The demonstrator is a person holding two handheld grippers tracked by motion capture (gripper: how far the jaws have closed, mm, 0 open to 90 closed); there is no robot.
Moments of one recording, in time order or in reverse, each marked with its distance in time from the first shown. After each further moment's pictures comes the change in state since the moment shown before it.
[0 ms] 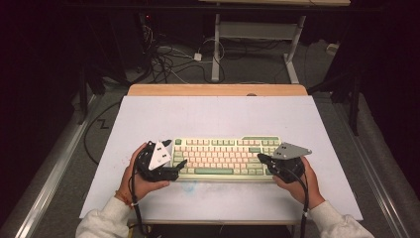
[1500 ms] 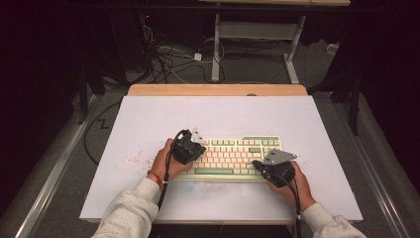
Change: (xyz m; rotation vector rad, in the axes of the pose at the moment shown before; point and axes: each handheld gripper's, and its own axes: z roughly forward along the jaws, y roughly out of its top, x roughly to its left) left arm -0.003 0.057 0.096 0.293 -0.228 -0.024; right arm 0.012 -0.018 0.029 0.092 0.000 -0.026
